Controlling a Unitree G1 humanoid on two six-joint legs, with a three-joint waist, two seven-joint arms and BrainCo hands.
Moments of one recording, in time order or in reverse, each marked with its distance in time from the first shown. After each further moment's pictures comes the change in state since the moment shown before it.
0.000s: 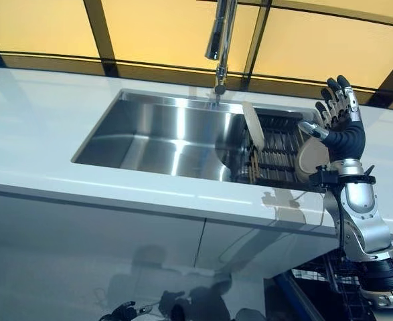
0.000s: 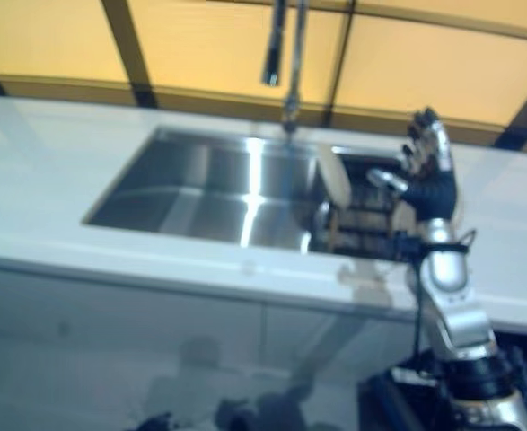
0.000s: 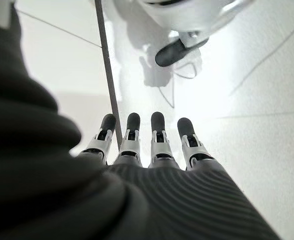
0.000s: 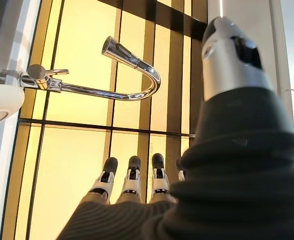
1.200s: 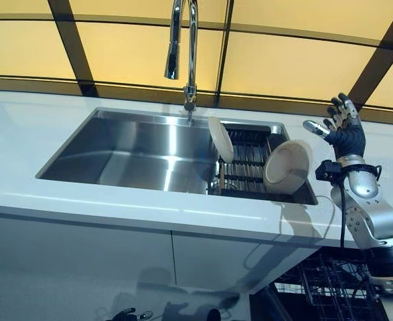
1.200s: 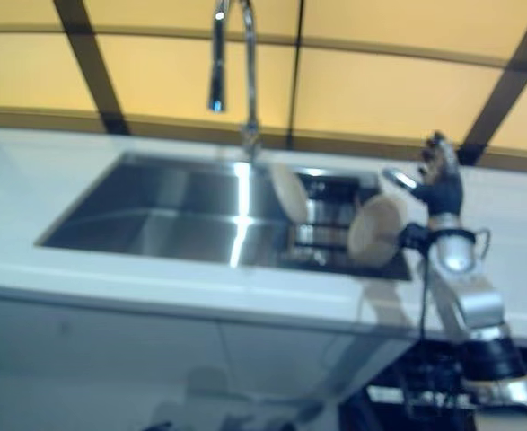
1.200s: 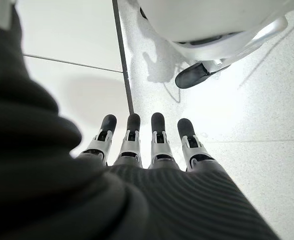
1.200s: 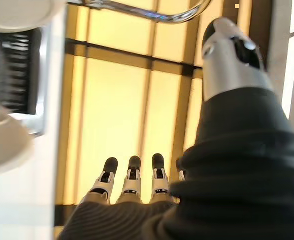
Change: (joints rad) left arm 0.039 -0.011 0.052 -0.047 0.038 0.043 -0.013; right arm -0.083 -0.117 -0.005 0.208 0.165 0.288 -0.063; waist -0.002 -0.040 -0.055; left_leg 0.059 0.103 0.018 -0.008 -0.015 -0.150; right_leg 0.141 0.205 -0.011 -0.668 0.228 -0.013
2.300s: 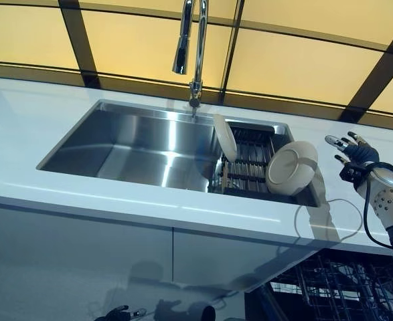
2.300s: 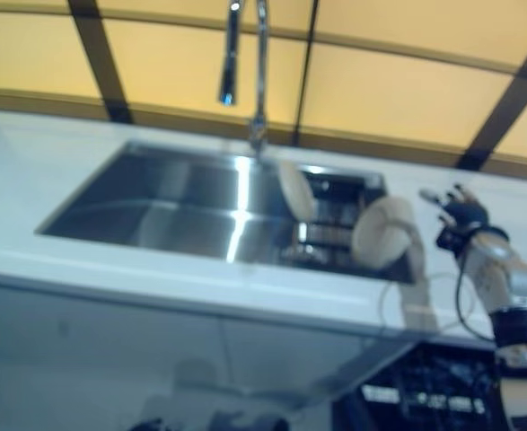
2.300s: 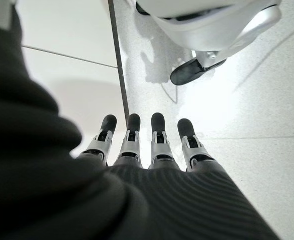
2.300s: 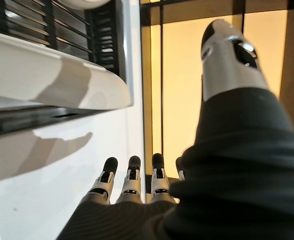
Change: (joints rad) left arm -0.006 0.048 -0.004 -0.030 -0.001 0.037 0.000; right arm -0.154 -0.124 0.012 0.392 0.231 0.254 0.103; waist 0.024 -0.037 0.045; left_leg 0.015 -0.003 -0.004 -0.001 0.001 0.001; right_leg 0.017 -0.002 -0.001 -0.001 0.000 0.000
